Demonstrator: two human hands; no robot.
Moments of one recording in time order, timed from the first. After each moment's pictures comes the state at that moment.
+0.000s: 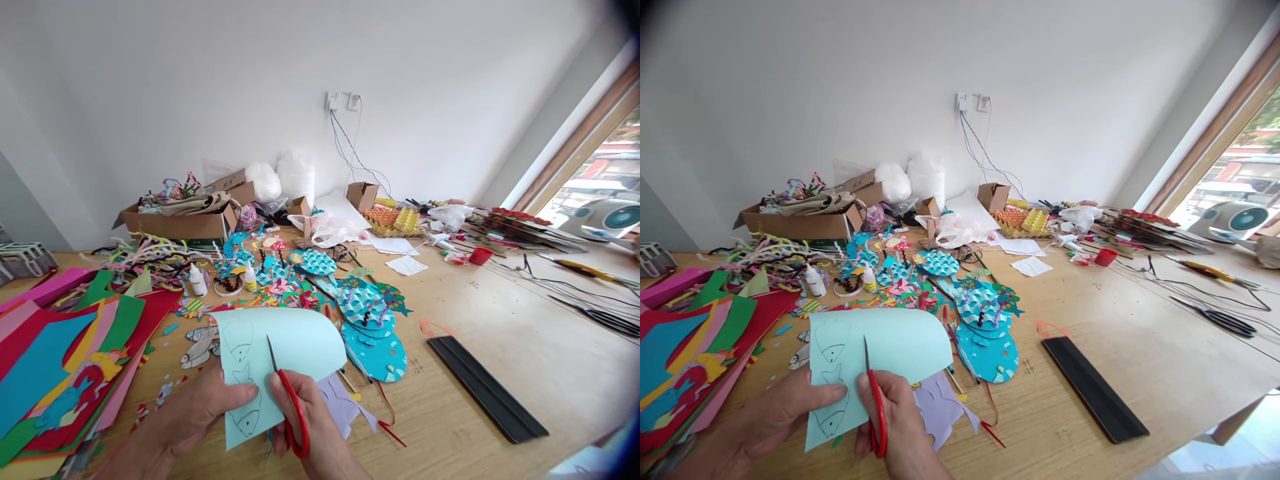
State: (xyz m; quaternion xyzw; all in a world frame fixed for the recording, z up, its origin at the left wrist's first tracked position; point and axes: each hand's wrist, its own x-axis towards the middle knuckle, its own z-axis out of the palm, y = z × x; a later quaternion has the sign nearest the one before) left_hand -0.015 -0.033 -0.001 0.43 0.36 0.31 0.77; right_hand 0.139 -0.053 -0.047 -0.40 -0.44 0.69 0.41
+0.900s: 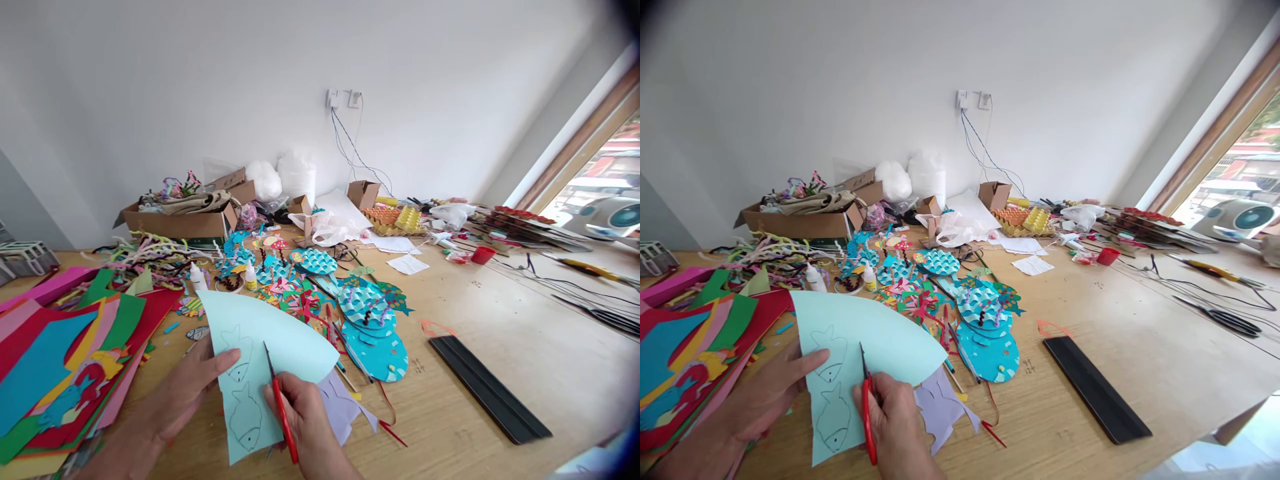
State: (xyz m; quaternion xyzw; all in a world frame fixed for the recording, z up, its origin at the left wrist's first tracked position) left_hand -0.033 -0.022 -0.001 0.43 0.45 0.42 0.66; right_hand 0.139 -0.052 -0.067 -0.53 -0.55 0.52 0.38
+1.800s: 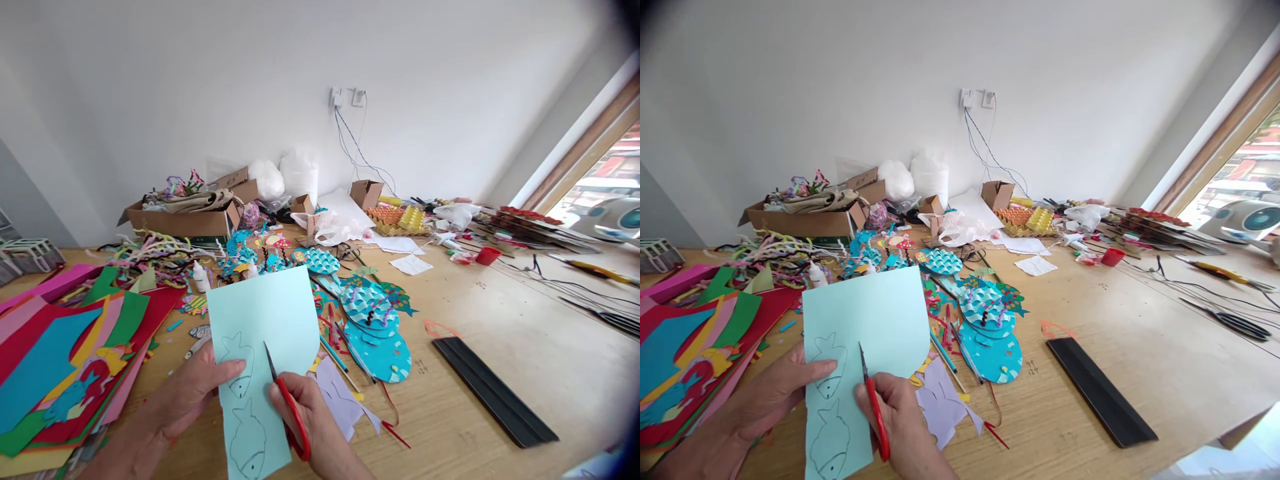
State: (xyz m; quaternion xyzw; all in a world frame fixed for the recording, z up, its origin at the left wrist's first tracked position) left_hand -0.033 -0.023 -0.001 0.41 0.43 0.38 0.71; right_hand 0.143 -0.050 -0.054 -0.46 -0.53 0.63 0.35
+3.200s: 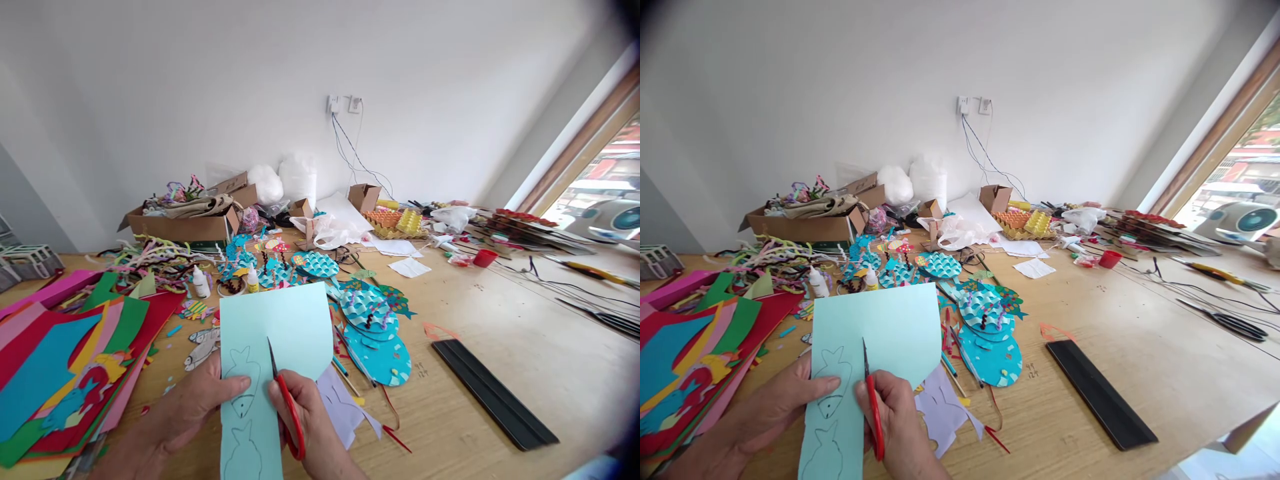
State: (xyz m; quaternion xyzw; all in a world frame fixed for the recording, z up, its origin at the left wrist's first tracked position) left_hand -0.028 -0.028 -0.002 0.43 0.39 0.35 0.73; right_hand 0.135 -0.048 -0.050 -0.43 -0.51 0.63 0.40
